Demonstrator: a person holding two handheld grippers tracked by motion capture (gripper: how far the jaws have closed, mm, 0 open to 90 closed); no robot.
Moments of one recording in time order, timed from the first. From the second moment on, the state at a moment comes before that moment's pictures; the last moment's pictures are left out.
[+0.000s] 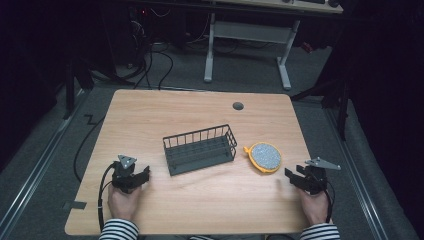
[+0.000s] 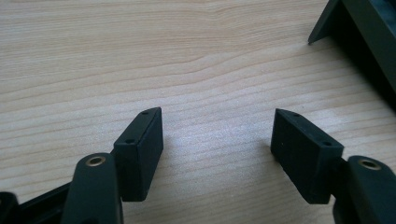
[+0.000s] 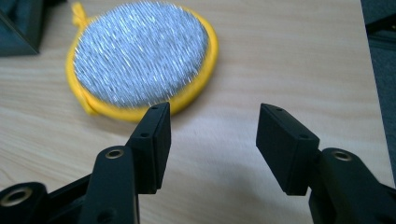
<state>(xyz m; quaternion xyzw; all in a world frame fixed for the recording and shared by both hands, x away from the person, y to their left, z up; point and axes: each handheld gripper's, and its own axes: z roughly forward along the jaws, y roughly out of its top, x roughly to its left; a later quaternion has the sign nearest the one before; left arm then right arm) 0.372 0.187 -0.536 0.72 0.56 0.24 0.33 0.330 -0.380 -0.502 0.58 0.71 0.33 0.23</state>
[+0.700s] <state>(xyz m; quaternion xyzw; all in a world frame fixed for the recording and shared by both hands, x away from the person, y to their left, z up) 0.372 0.187 -0.536 0.72 0.56 0.24 0.33 0.416 -0.361 -0.484 0.58 0.73 0.30 0.18</state>
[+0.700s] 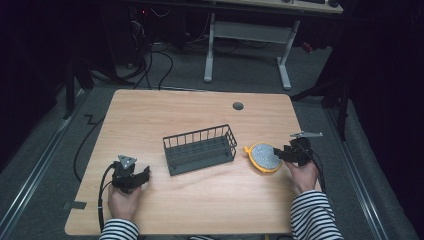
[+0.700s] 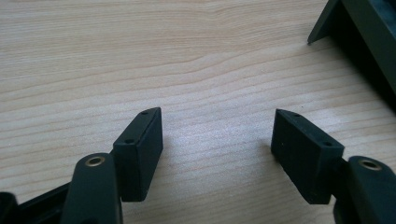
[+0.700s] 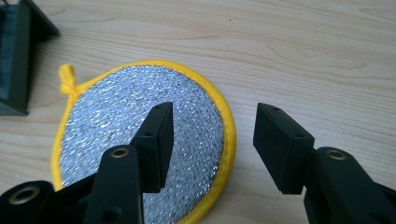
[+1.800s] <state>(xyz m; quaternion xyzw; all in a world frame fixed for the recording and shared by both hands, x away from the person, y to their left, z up) 0.372 0.187 -0.536 0.72 0.56 0.24 0.33 0.427 -0.361 -0.500 0.58 0.74 0.33 0.14</state>
